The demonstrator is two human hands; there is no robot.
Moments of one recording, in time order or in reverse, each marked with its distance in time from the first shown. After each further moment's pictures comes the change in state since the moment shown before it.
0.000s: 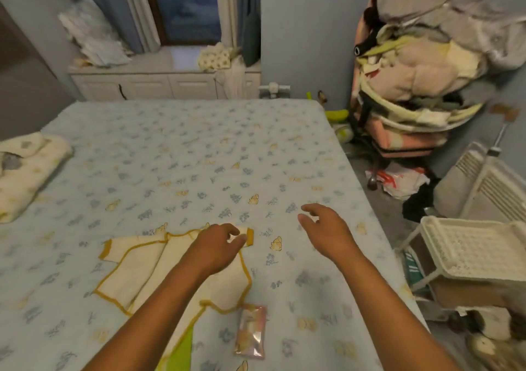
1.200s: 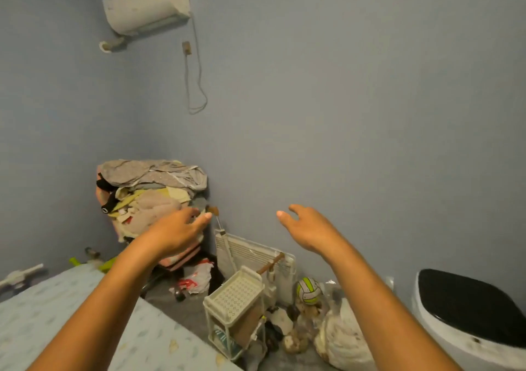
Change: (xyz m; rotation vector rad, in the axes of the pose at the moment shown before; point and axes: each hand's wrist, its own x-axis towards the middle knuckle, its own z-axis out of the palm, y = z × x) left_hand -0.296 0.437 -0.178 0.145 -0.092 1.026; right_hand -0.454 -0.106 -0.386 -0.139 0.828 0.419
